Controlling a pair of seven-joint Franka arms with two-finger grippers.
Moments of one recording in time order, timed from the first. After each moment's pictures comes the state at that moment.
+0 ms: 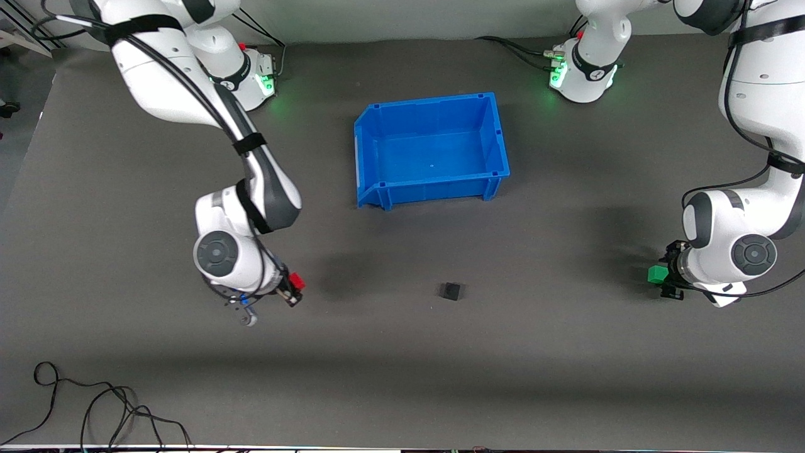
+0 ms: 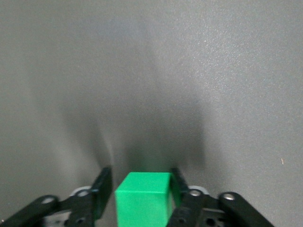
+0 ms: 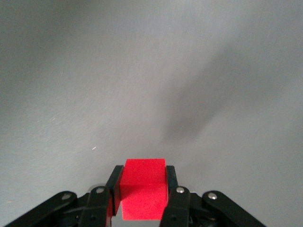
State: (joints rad) left arm 0.17 0.62 -0.01 -1.84 0.20 2.36 -1.33; right arm 0.41 0.68 -0.05 -1.51 0.09 2.14 1.29
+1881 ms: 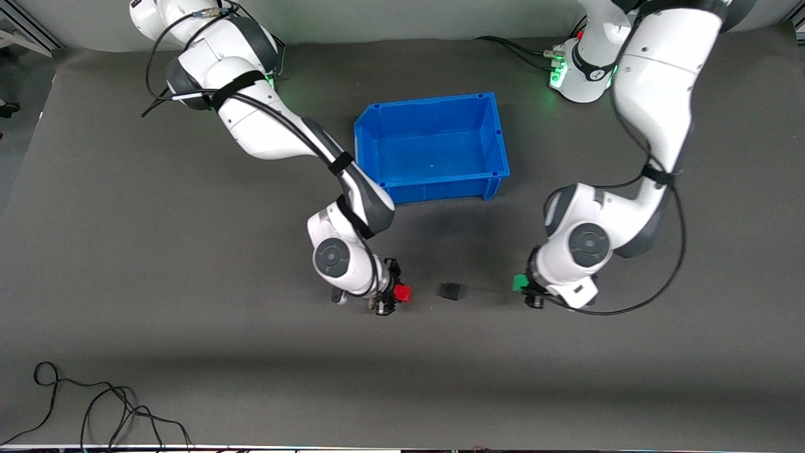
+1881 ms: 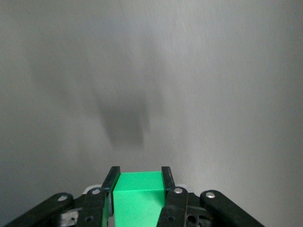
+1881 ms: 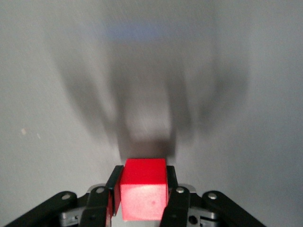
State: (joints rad) left arm -0.24 0.67 -0.17 -1.64 0.06 2.32 -1.82; right arm 0.57 1.09 0.05 -1.05 0.22 2.29 2.22
